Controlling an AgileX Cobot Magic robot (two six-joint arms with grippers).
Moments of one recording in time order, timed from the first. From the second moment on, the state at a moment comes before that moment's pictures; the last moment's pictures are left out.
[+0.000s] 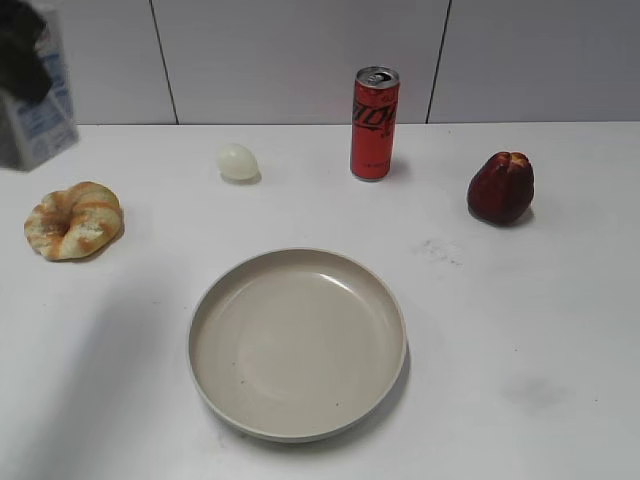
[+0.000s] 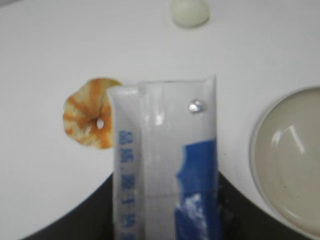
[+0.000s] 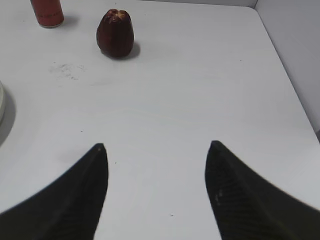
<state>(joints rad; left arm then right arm) -0.28 1.45 -1.33 -0.14 1.03 0.18 0.03 0.00 -0.42 0.02 0.94 -0.02</state>
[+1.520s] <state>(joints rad) -0.51 1.60 -0.63 -0.52 0.02 0.17 0.03 0.00 -0.42 0.02 0.94 -0.02</state>
